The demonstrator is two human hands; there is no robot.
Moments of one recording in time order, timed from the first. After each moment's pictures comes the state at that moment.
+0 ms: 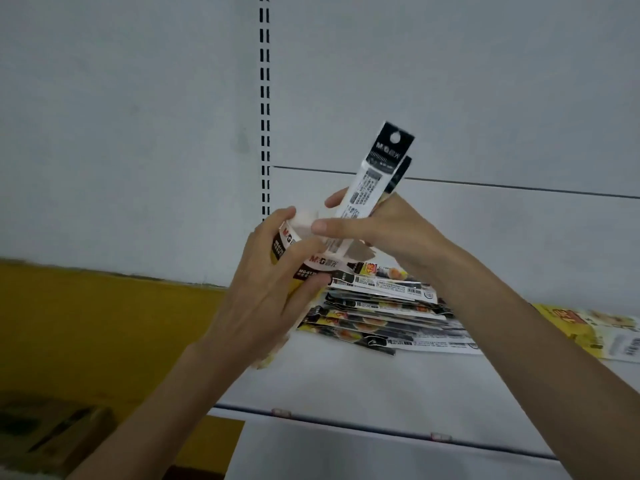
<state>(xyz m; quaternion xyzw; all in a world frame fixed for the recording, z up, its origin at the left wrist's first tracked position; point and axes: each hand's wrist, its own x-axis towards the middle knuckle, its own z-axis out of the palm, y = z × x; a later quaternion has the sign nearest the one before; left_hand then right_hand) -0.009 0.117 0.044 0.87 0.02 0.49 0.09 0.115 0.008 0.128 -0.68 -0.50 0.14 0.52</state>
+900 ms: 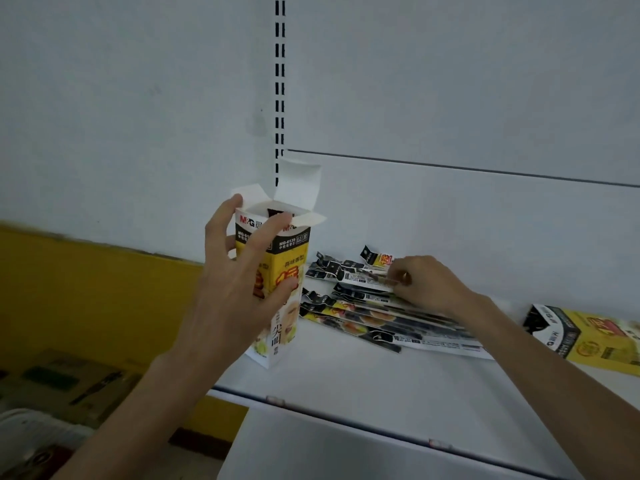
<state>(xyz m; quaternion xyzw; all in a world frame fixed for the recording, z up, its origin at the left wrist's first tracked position) -0.027 0.115 0.031 0.84 0.18 0.50 0.07 0.240 0.012 0.019 -0.83 -0.55 -0.04 0.13</state>
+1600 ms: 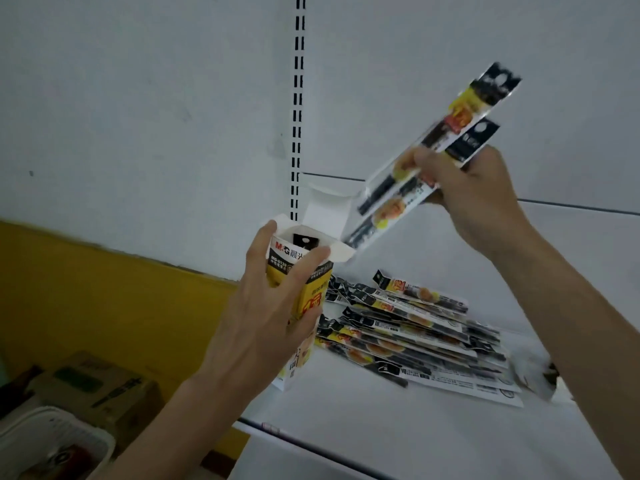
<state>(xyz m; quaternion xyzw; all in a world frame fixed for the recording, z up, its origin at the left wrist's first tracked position) -0.008 0.091 0.038 0.86 0.21 0.46 0.01 0.184 0.004 0.157 -0.54 -0.56 0.02 0.63</state>
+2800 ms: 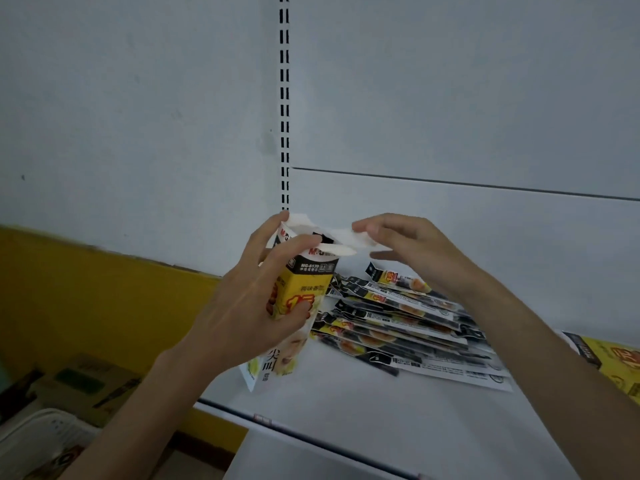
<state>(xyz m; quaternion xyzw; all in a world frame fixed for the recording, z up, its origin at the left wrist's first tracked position) -0.012 0.109 0.047 0.90 0.08 0.42 0.11 0.200 0.008 0.093 -0.63 -0.57 0.19 0.49</state>
